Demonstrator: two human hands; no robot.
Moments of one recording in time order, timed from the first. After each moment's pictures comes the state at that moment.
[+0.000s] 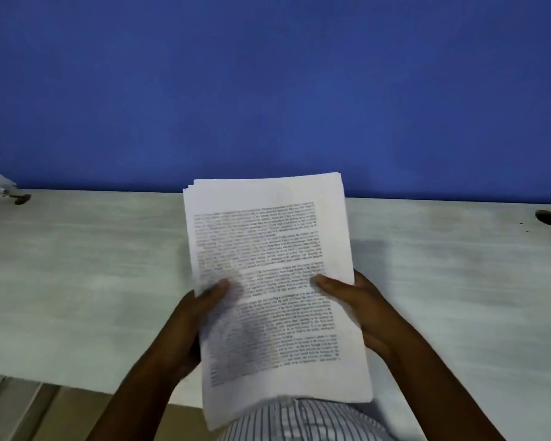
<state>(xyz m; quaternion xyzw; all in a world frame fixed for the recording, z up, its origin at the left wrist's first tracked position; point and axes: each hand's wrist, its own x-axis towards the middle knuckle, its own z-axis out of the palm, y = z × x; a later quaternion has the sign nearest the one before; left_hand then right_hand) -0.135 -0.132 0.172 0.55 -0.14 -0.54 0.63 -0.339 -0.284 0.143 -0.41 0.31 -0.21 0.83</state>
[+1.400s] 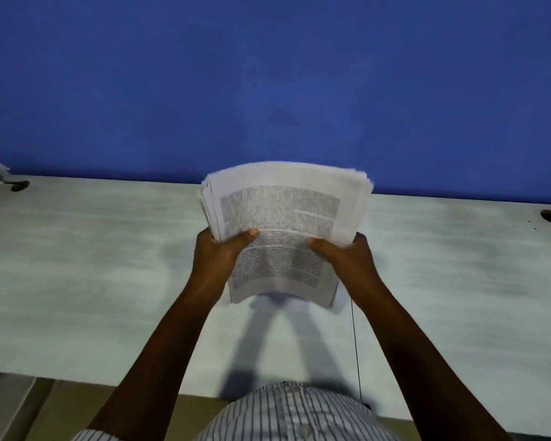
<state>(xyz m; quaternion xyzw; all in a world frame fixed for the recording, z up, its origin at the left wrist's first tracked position) -0.029 -0.164 0.145 0.68 -0.20 -0.34 0.62 -0.221 -0.268 0.129 -0.54 0.45 -0.35 0.62</state>
